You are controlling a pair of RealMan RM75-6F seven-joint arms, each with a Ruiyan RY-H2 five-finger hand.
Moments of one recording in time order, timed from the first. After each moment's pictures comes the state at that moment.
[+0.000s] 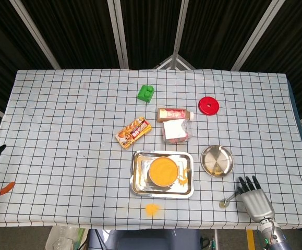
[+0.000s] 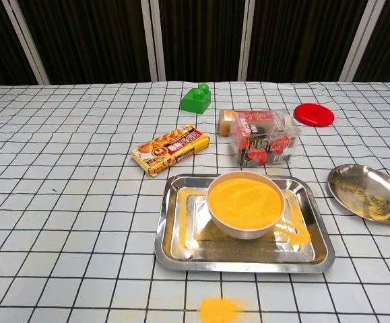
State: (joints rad) left arm -0.06 -1.09 -0.03 -1.57 1.56 1.55 -0.04; right arm 0.18 -1.30 -0.12 -1.56 -1.35 1.18 -0.68
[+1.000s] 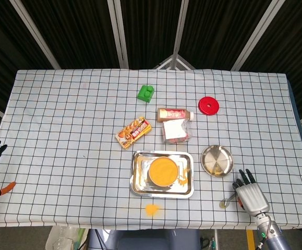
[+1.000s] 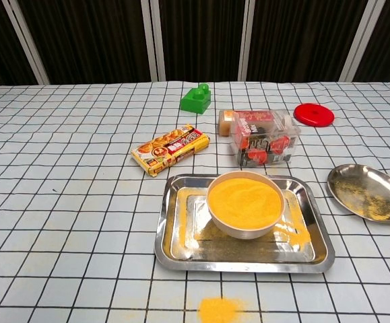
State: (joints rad) left arm -0.06 -1.09 -0.03 -1.58 1.55 1.54 -0.03; right arm 0.19 -1.39 -0.10 -1.37 -1.49 1.21 -0.46
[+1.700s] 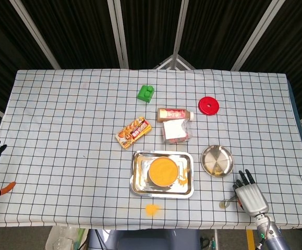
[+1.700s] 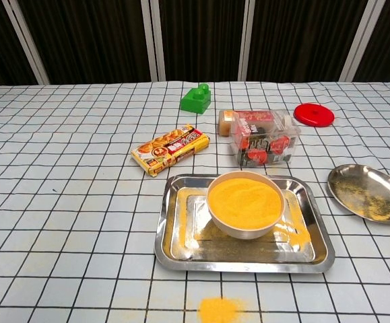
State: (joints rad) left arm -0.06 -1.09 -0.03 -1.58 1.55 1.54 -0.03; right arm 0.18 -1.41 -0.10 -1.36 -1.50 1.21 -0.47
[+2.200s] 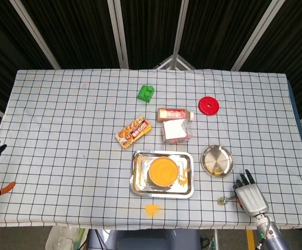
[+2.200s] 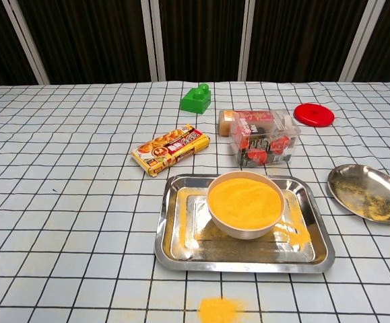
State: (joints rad) left arm -0.06 -1.09 -0.03 -1.58 1.55 1.54 -0.04; right arm 0.18 -1.41 -0.10 -1.36 -1.50 1.20 -0.48
